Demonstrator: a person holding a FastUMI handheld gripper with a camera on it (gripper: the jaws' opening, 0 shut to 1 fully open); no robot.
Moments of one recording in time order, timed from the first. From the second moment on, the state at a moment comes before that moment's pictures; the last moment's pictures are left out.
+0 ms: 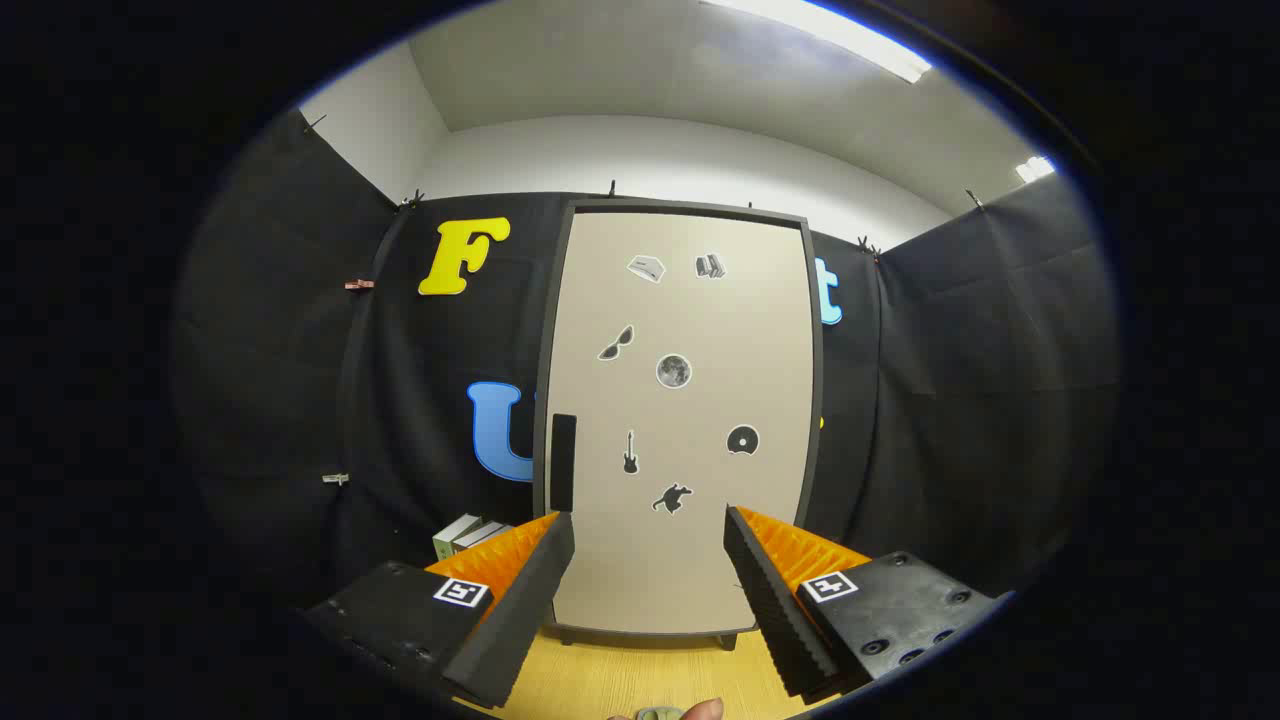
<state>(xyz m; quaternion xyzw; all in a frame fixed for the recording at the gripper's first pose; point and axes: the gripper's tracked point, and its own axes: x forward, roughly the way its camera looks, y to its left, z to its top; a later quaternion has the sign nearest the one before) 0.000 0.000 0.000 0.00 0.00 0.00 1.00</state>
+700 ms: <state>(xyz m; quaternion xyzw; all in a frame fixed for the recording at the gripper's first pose) 0.002 0.007 -0.003 0.00 0.00 0.00 1.00</state>
